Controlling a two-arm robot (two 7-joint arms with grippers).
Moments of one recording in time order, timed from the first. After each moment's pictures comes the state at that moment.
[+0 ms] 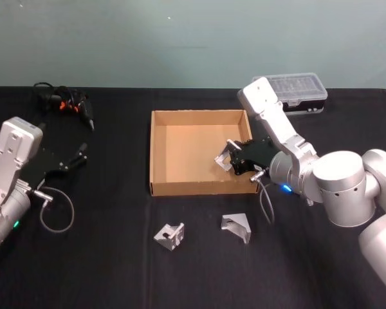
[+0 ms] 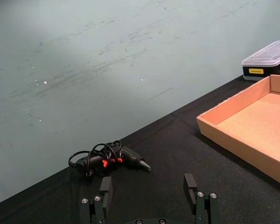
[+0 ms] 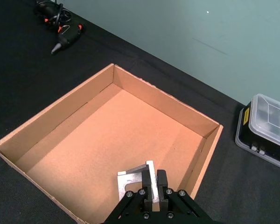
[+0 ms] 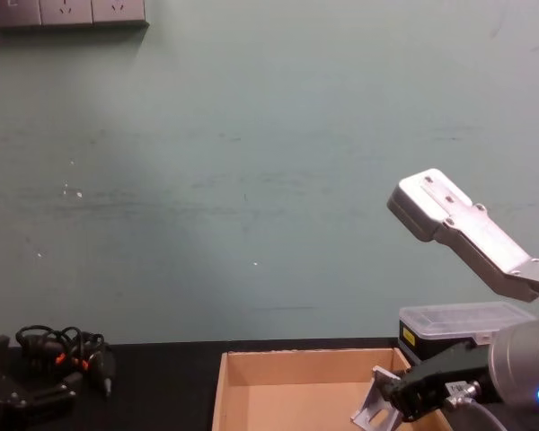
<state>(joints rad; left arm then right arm) -0.20 0.60 0.45 -1.41 -0.25 -0.12 0.03 0.43 0.30 -0.50 -1.39 0.11 0.50 0.22</state>
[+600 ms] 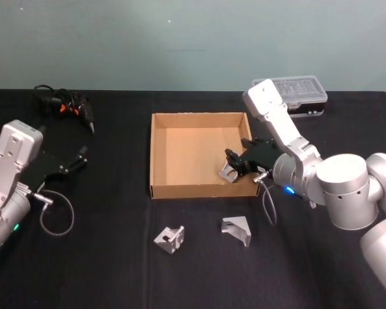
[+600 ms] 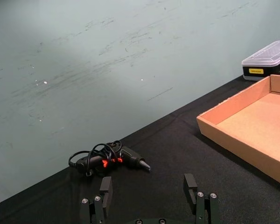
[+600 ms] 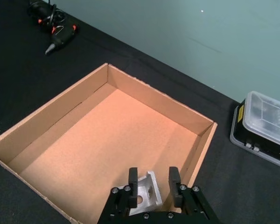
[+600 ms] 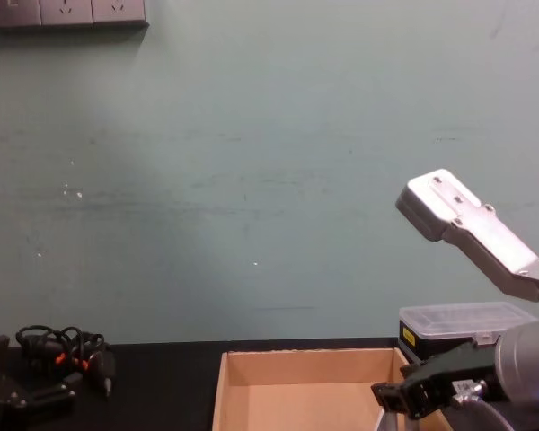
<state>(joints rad) -0.20 0.60 0.45 -1.41 -0.25 -0.12 0.03 0.42 0.29 -0.46 -1.39 0.08 0.50 0.23</state>
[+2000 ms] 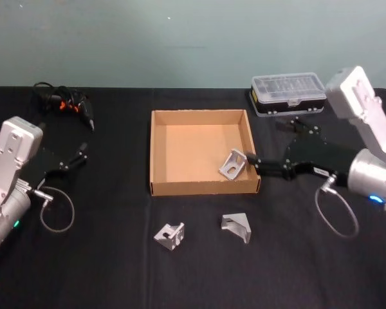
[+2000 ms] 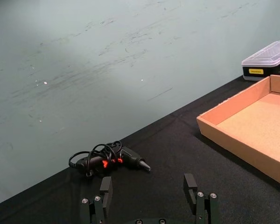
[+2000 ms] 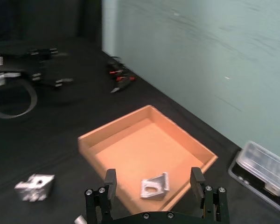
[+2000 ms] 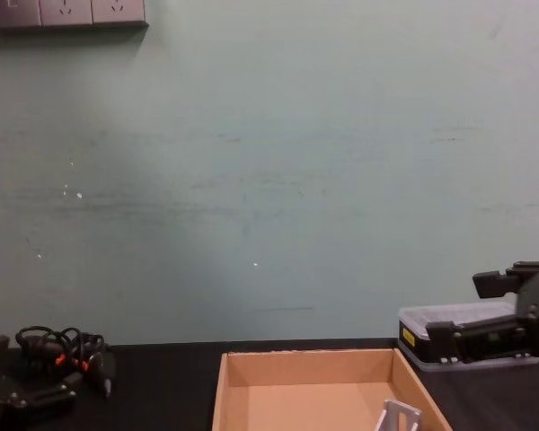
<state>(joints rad) -0.20 0.60 0.45 -1.41 -0.25 -0.12 0.03 0.19 0.58 -0.27 -1.78 0.22 0.34 0.53</state>
